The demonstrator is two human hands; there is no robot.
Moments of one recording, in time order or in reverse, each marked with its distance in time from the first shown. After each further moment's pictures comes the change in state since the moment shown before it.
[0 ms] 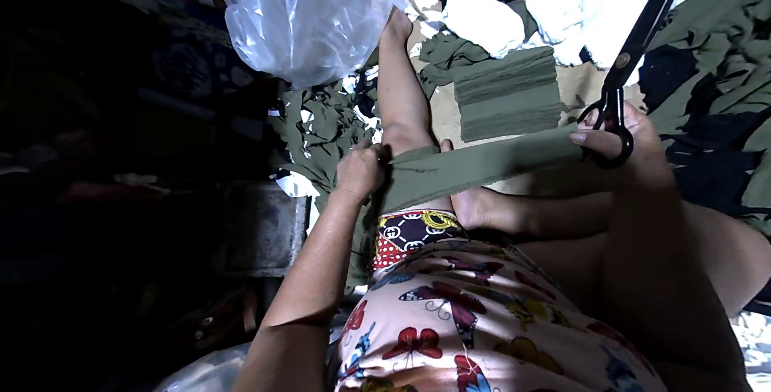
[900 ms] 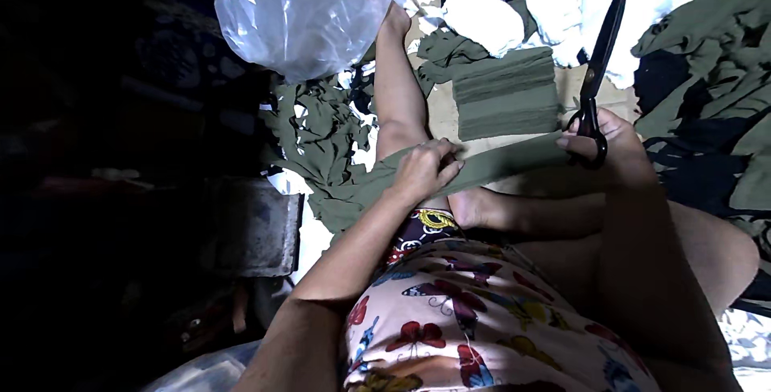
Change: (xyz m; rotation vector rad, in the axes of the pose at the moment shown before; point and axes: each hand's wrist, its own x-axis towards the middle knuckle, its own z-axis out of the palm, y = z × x) left_hand -0.001 0.080 0.032 -0.372 0.179 0.570; right_hand 0.004 0.012 -0.001 -0.112 -0.011 0.140
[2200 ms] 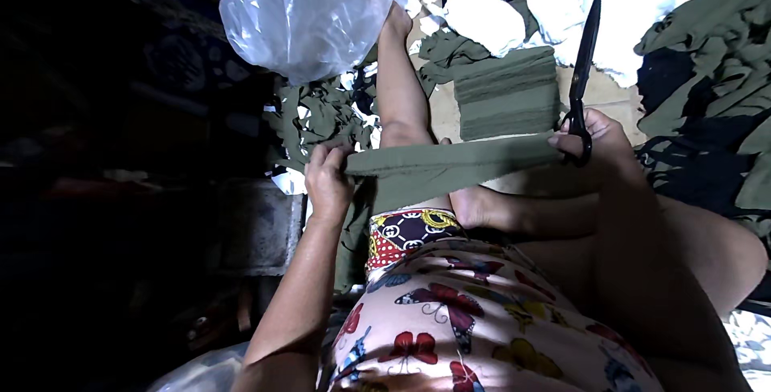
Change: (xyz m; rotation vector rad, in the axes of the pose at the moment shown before) left_hand -0.088 -0.068 -0.066 0.305 0.460 -0.299; right_hand 0.007 0.006 0.010 -0.049 0.069 0.129
